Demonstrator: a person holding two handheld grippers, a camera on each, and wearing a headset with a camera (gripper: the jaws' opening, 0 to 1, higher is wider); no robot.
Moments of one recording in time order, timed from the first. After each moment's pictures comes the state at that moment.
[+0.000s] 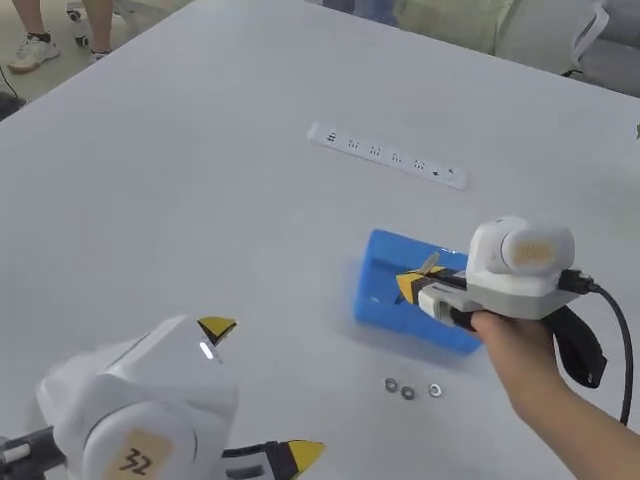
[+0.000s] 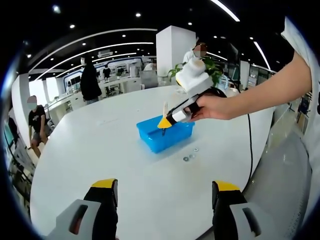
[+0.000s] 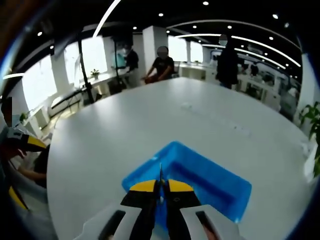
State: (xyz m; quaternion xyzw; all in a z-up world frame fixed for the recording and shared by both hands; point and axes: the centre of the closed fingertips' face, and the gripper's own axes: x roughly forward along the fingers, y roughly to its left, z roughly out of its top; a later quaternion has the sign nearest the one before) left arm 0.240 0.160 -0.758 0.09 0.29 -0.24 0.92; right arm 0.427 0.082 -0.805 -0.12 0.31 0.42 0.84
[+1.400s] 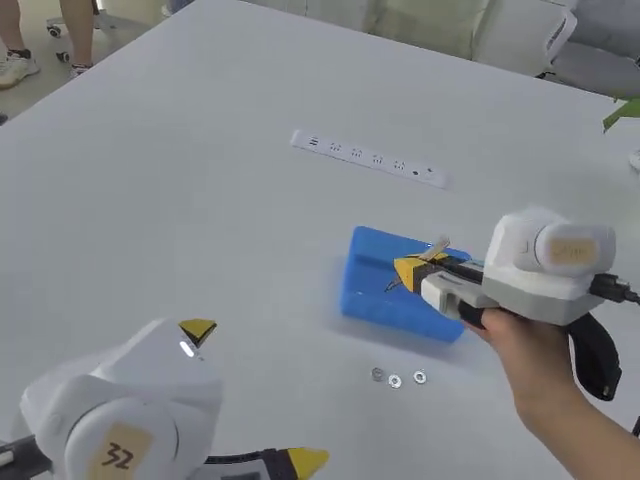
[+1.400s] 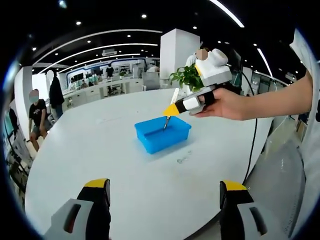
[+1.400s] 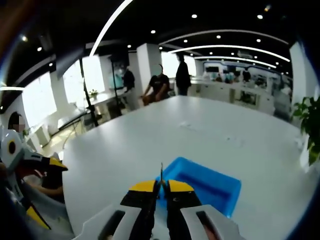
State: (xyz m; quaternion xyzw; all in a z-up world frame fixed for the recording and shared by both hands) left arm 0.228 0.150 -0.751 0.06 0.28 -0.24 0.93; right arm 0.379 0.071 -0.736 -0.06 0.26 0.42 0.87
